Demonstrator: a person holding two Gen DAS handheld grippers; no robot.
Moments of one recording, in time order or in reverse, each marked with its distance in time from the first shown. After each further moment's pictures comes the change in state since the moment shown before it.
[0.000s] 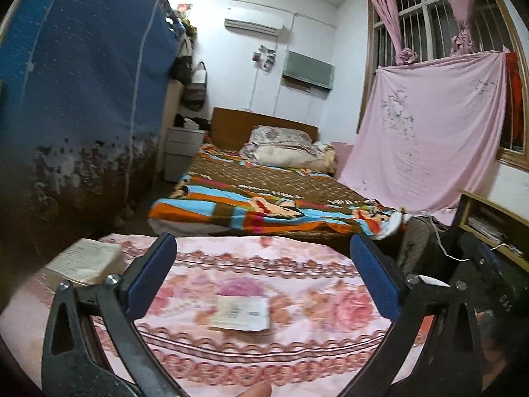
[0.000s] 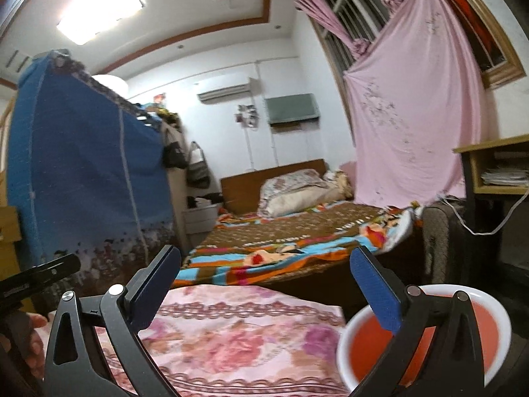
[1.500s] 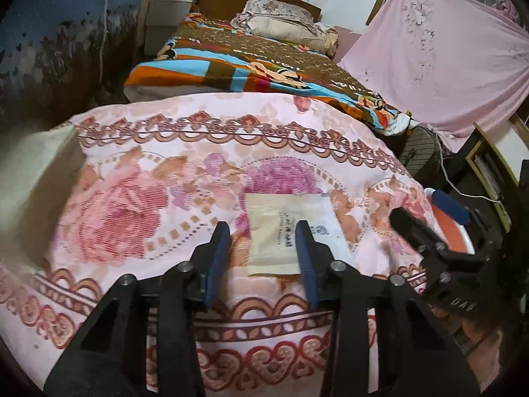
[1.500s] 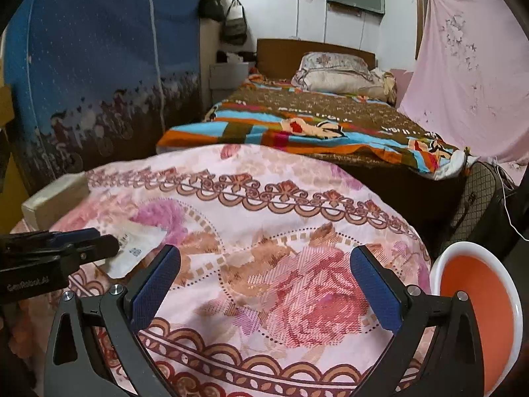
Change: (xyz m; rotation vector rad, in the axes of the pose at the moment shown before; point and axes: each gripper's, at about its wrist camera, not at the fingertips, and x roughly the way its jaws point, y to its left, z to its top) left arm 0.113 0.059 -0.058 -0.083 0.621 -0.124; right arm 0.124 0.093 -0.083 -0.253 0.645 0.049
